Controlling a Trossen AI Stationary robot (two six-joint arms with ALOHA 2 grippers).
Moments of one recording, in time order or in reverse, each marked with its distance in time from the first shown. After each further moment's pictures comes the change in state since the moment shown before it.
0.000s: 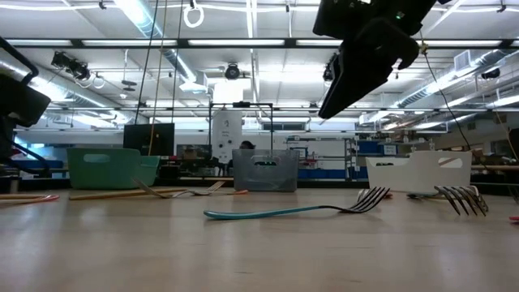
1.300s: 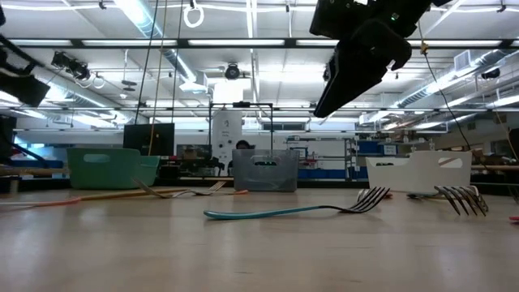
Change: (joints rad) left arm 0.050 -0.102 0.060 -0.339 -0.016 0.109; right arm -0.018 0.000 0.000 0.024 -0.008 -0.029
